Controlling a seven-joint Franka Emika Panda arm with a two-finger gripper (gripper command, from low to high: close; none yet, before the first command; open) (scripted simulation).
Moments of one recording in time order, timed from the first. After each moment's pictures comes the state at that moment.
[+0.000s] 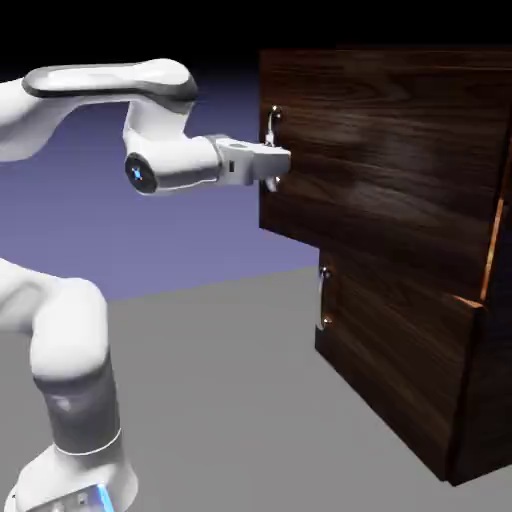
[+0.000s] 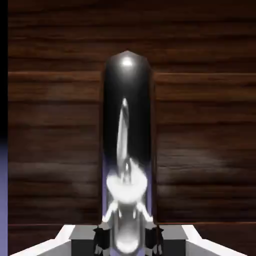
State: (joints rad) arm -0.01 -0.96 0.40 -2.62 2.46 2.91 -1.35
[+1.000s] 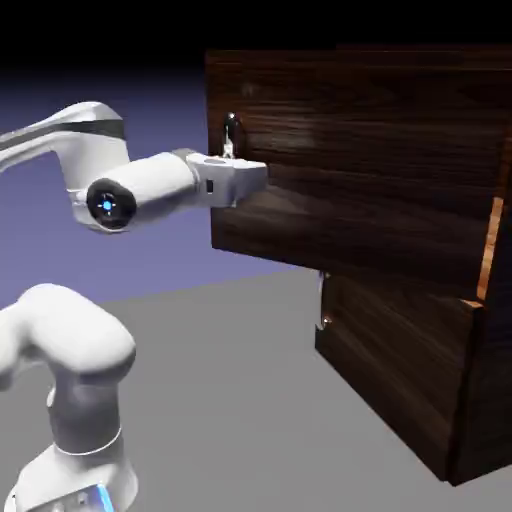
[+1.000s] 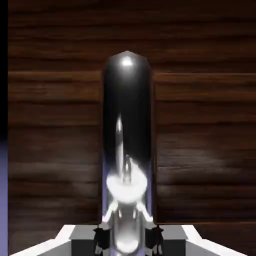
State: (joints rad) arm 0.32 -1.55 -0.11 -3.03 1.23 2.74 -0.54
